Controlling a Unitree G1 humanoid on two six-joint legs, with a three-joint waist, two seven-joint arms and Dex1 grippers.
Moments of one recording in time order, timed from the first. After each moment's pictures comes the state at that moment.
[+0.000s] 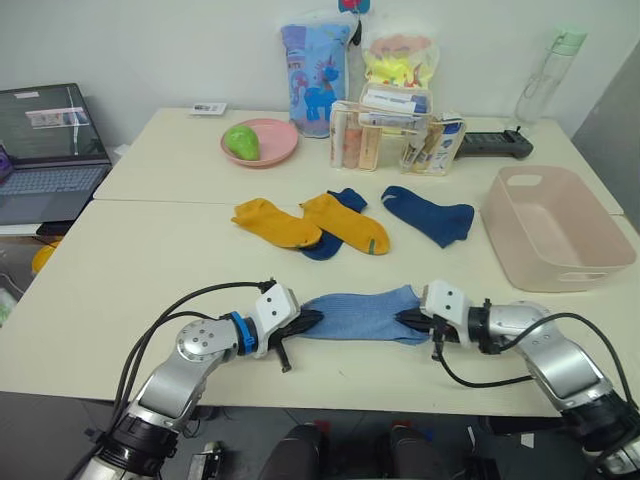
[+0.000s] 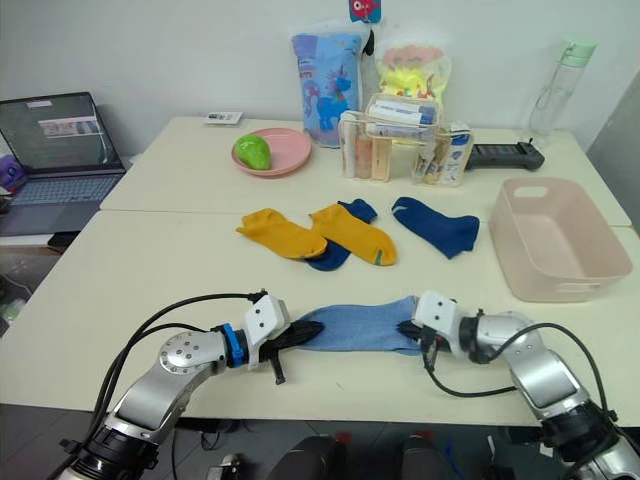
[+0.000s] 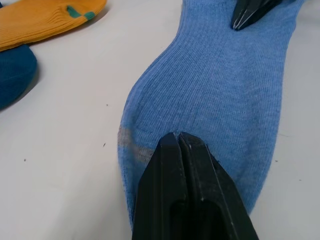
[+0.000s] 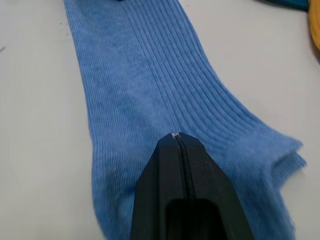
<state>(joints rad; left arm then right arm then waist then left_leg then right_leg) -0.13 0.60 -0.22 -0.13 -0.19 0.19 -0.83 -0.20 -0.71 0.24 -0.19 0.13 0.31 0.93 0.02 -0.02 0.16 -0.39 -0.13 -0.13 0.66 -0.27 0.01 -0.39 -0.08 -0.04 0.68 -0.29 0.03</state>
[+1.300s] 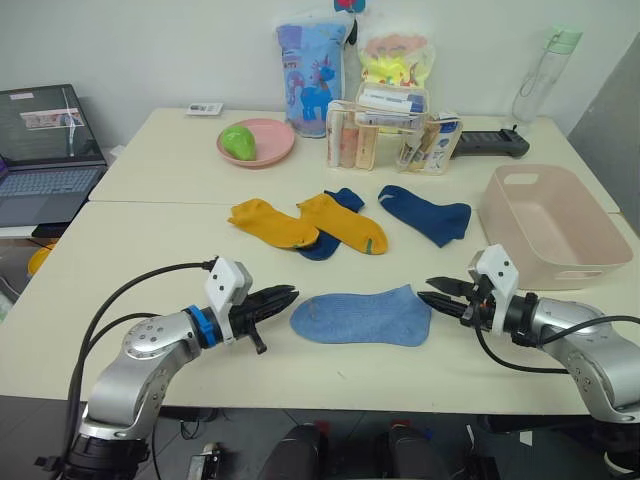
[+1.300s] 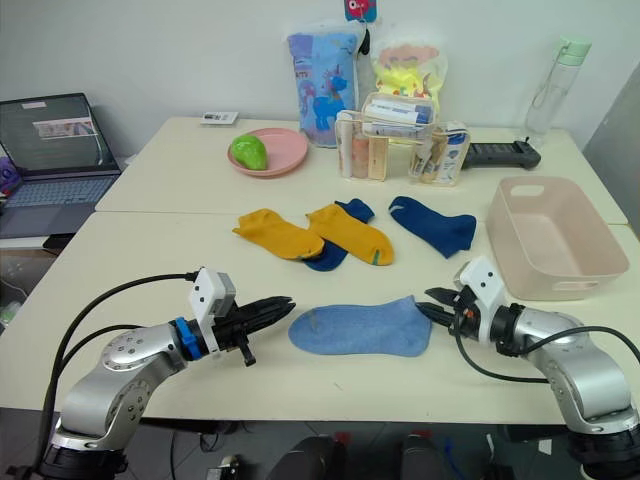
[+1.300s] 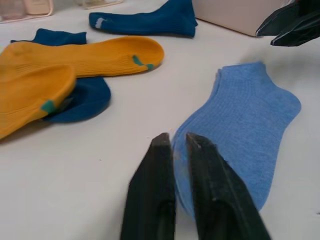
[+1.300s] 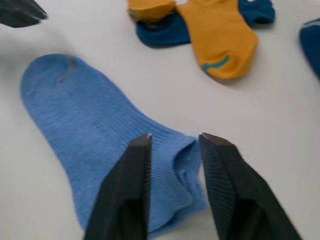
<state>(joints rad) -0.05 0.60 0.07 -0.32 -0.47 0.45 -0.84 -0.13 -0.67 -0.05 -0.40 0.41 0.70 0.74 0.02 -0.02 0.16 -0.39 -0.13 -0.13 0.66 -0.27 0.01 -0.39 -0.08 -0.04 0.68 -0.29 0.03</state>
